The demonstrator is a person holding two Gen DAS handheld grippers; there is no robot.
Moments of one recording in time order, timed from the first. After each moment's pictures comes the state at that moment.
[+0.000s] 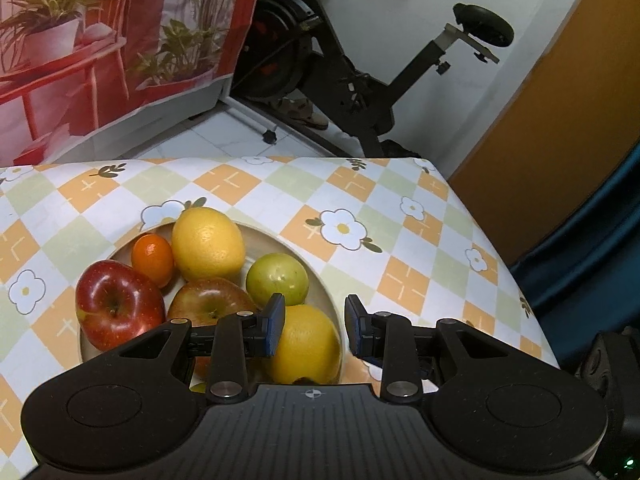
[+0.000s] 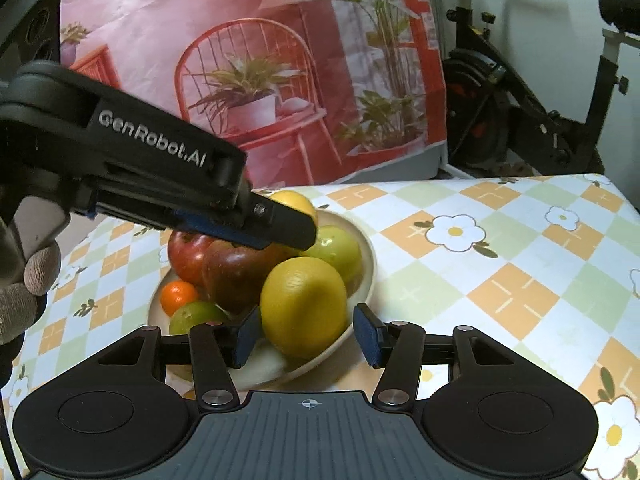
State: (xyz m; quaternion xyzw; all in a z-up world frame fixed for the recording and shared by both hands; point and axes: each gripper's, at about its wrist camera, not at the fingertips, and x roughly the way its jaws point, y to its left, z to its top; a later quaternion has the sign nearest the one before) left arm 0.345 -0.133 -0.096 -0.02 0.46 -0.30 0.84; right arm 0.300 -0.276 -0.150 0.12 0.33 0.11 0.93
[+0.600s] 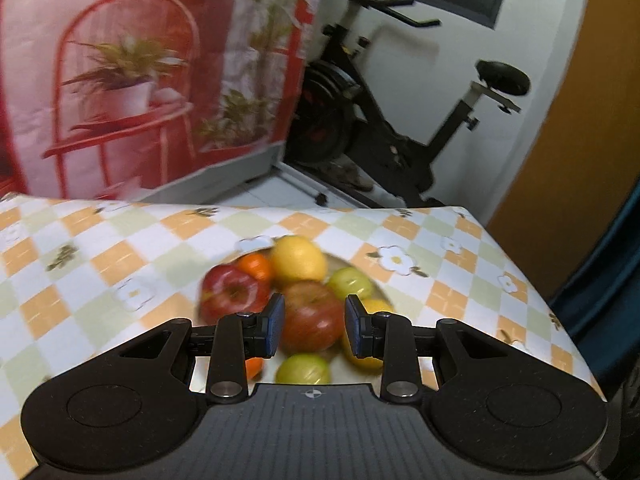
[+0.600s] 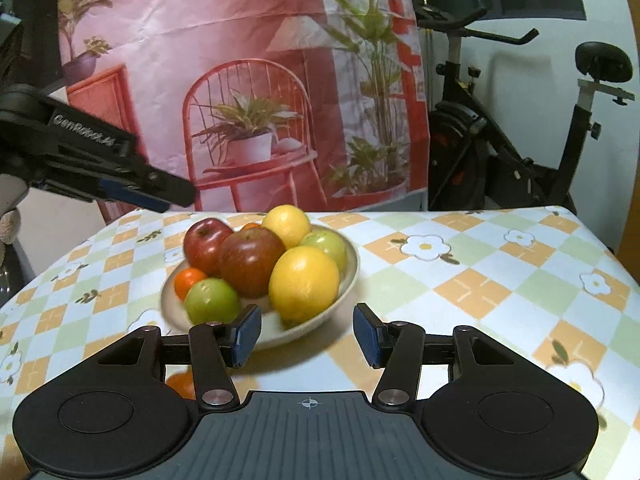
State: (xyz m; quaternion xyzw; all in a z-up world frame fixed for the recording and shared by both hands) left arm 0.282 -0.067 -0.064 -0.01 0.36 -0.22 0.91; right arm 0.229 -0.270 -0.150 0.09 0.26 0.08 0.96
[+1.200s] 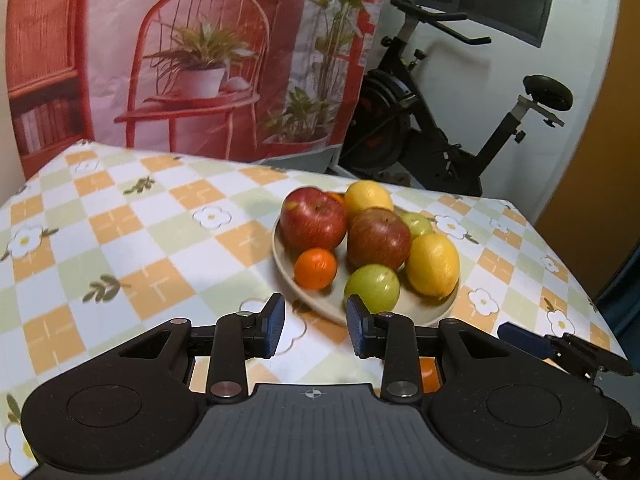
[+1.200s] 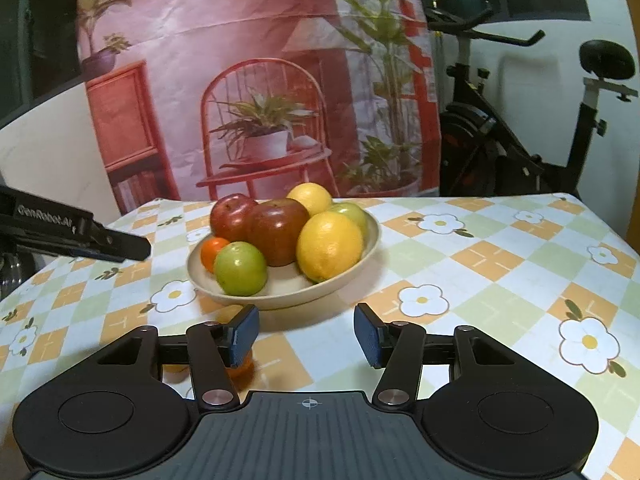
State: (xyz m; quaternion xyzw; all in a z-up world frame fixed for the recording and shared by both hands) left arm 0.229 -0.027 -0.098 -0.03 0.35 -0.15 0.92; right arm 0.201 -0.256 -0.169 0.08 0.25 0.10 0.96
